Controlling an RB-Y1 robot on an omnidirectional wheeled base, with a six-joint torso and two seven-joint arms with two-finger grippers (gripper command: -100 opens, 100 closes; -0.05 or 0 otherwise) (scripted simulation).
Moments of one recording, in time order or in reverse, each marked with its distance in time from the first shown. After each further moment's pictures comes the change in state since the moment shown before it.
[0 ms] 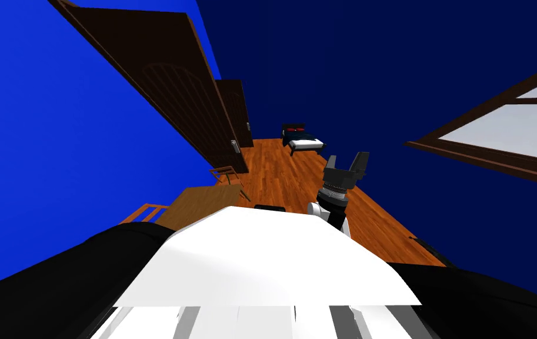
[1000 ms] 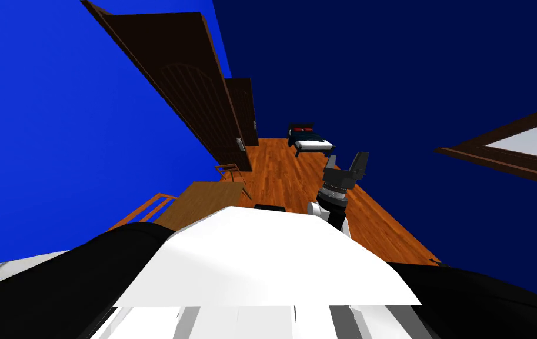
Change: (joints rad) left arm 0.086 -0.016 0.051 -0.115 -0.058 -0.149 0.016; right arm 0.000 0.000 0.000 0.000 0.000 0.000 0.000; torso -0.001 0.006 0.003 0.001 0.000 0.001
